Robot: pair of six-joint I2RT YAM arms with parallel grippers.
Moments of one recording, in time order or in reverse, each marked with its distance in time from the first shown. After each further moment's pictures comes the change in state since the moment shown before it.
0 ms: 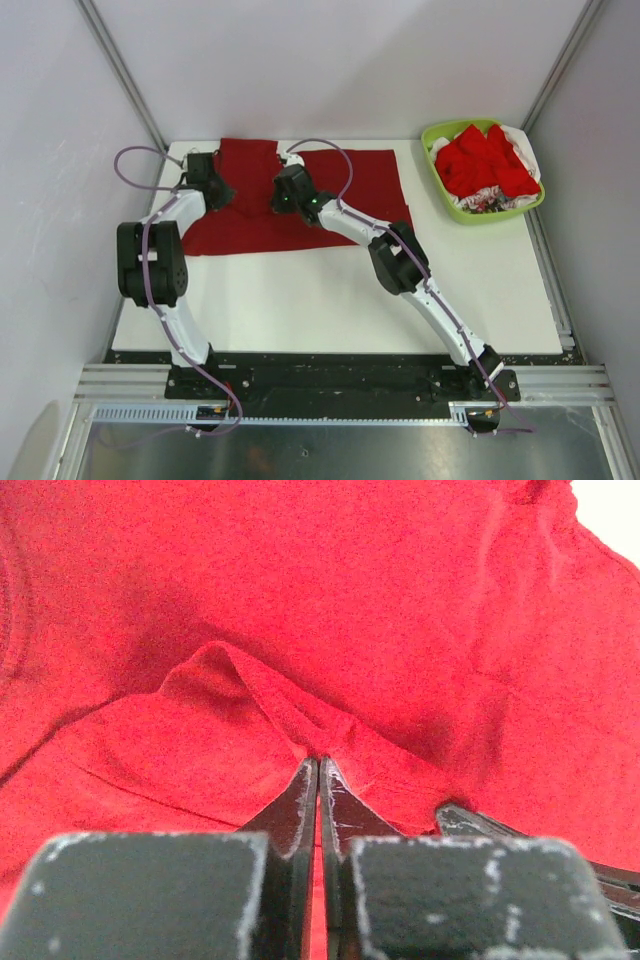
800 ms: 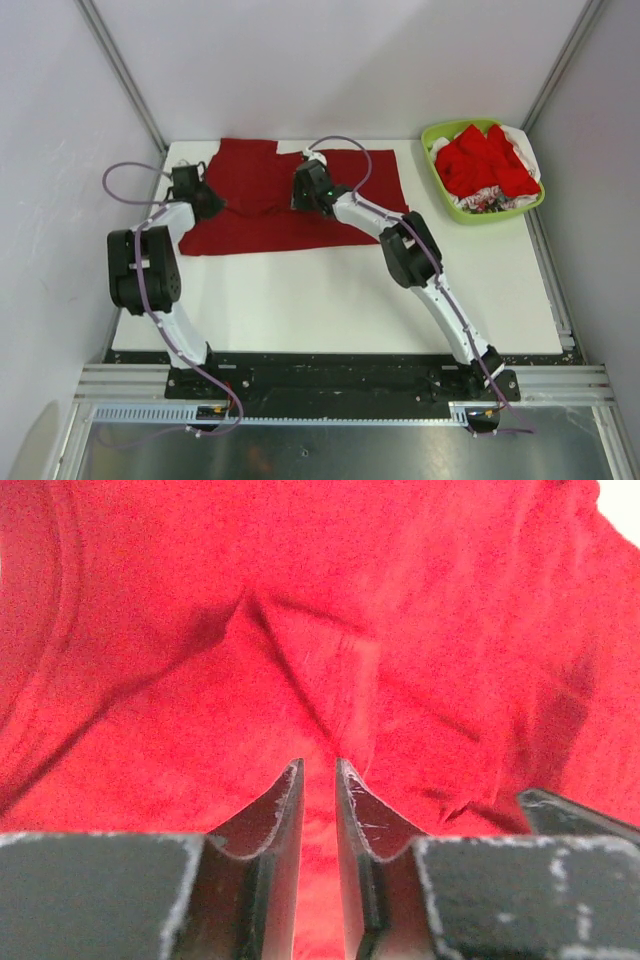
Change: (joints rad) left arm 0.086 -0.042 -0.116 0.118 0.124 0.021; right arm -0.071 -0.055 -0.097 -0.064 0.043 0.020
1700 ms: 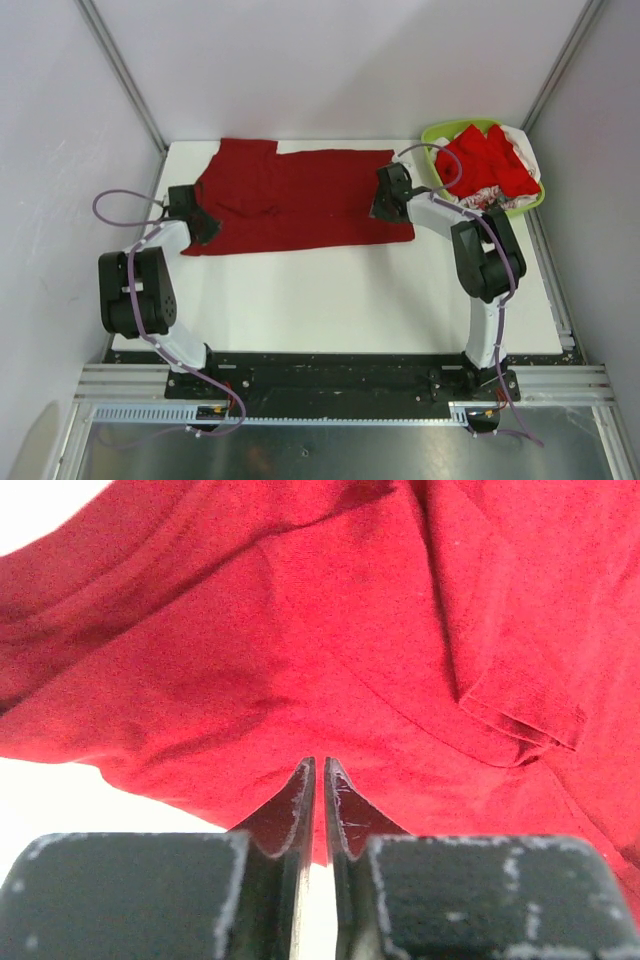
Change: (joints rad) left arm 0.020 -0.185 -0.229 -0.103 -0.058 -0.121; right arm -0.265 -0.623 -0.837 -0.053 0.095 0.041
